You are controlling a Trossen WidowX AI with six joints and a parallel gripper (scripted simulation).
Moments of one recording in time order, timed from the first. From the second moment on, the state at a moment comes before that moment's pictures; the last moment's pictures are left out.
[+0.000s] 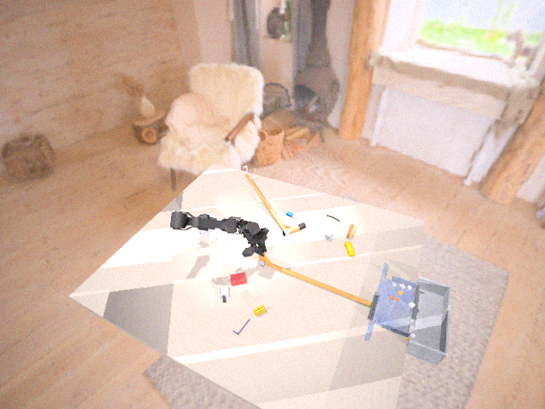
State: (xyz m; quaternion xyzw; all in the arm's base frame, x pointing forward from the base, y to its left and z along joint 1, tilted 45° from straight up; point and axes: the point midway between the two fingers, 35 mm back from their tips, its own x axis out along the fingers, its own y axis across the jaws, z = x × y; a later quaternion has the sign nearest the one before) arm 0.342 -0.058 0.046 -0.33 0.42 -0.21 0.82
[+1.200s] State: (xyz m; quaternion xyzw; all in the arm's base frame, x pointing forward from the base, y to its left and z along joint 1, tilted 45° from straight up) arm 0.312 -0.047 0.050 -0.33 0.43 -0.21 0.82
